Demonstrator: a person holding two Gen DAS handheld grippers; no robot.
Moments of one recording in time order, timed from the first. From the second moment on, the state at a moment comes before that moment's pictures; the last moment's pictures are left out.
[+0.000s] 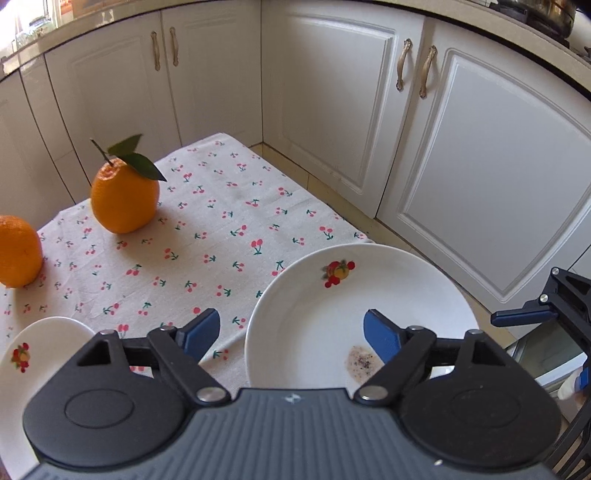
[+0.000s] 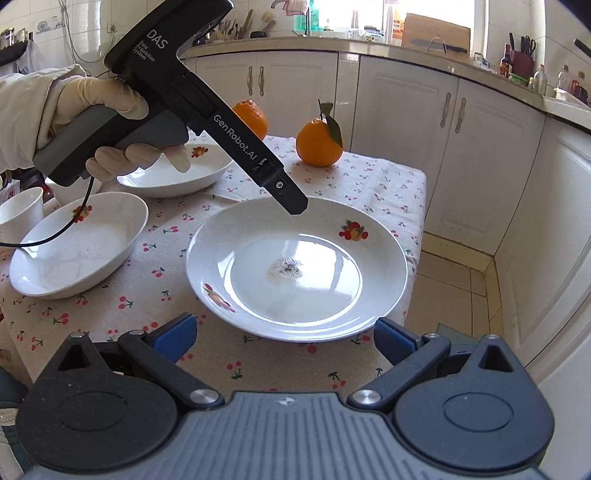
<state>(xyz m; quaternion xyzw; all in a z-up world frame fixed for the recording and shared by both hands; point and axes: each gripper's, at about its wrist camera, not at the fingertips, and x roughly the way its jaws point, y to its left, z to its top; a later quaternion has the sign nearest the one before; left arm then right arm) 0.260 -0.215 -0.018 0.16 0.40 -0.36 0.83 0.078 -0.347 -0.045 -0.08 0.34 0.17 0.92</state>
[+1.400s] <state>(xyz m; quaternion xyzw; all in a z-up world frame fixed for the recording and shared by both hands) 0.023 -0.017 -0.060 0.15 0.32 -0.20 0.91 0.004 -0.249 -0.010 -0.05 0.31 0.15 0.94</state>
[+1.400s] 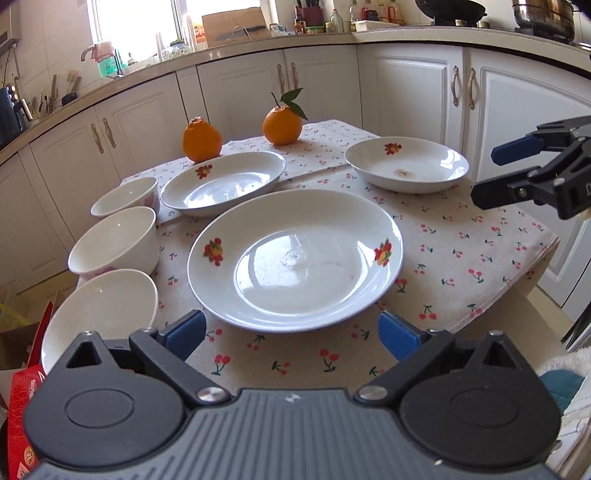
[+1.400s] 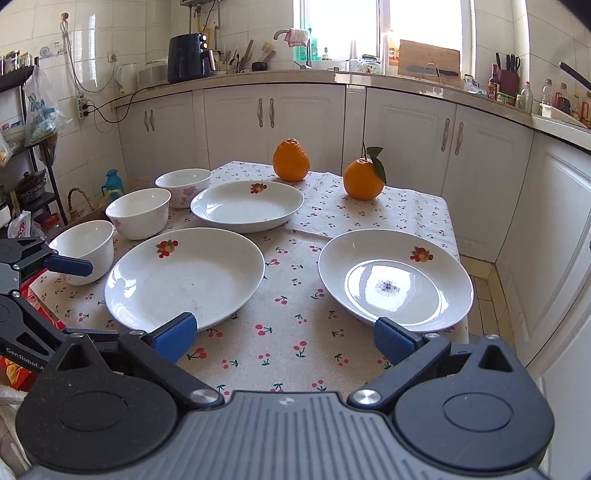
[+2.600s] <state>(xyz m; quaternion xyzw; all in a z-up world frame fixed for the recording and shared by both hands) 0.043 -0.021 -0.088 0.08 0.35 -0.17 0.92 0.096 -0.206 -0.026 -0.14 0.35 0.33 0.87</state>
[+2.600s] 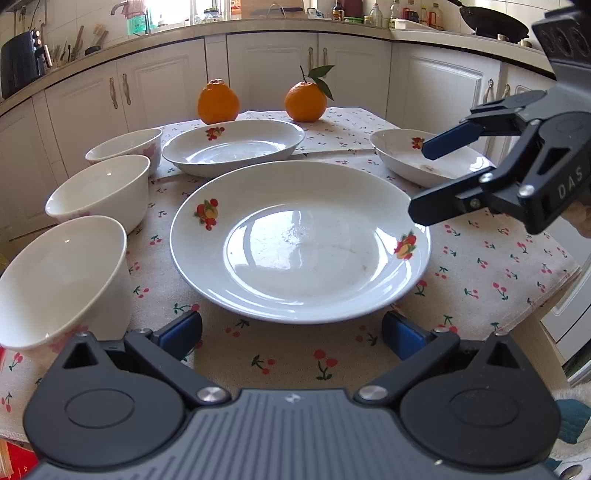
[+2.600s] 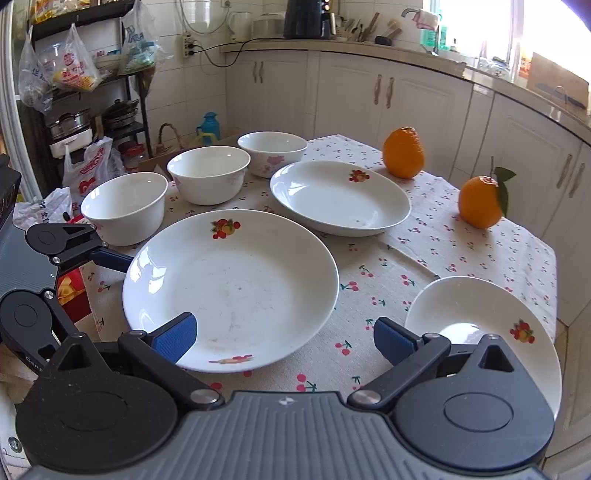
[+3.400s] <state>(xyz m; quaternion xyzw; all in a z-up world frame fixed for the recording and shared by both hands) 0.050 -0.030 -0.086 0.09 0.34 -0.17 0.92 0.220 -0.170 -0.058 -0.08 0.45 0.45 0.77</state>
